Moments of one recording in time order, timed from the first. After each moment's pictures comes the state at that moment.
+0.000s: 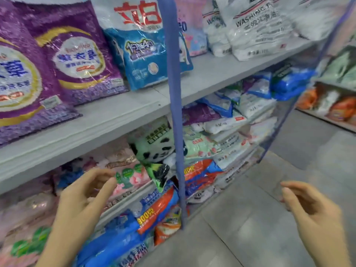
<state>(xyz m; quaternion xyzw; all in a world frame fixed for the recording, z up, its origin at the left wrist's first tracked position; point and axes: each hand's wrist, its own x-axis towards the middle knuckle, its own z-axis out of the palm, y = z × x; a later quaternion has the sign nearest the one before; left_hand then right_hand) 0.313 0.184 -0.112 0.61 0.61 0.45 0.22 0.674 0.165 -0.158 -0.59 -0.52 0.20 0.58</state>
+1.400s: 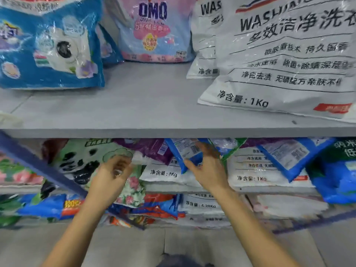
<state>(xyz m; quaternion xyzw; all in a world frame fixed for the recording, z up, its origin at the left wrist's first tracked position) 0.647 0.475 -0.191 0.38 0.83 0.38 0.11 0.824 0.646 -0.227 -0.39 -0.84 0.29 0.24</state>
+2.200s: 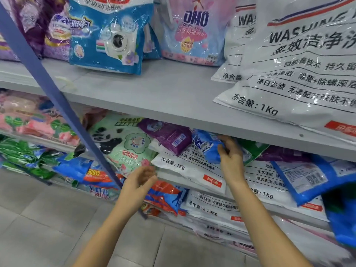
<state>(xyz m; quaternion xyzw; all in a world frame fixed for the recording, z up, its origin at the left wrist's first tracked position) 0.742 0.453 -0.222 0.23 0.79 0.53 0.19 0.845 0.672 -0.204 -0.32 -0.71 0.54 0.33</state>
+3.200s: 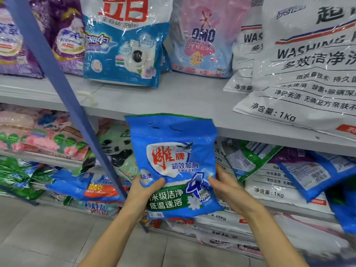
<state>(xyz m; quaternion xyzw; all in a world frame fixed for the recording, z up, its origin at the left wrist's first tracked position) 0.699 0.428 -0.218 0.14 0.60 0.70 0.36 0.856 0.594 -0.184 -0.20 -0.59 0.78 0.07</state>
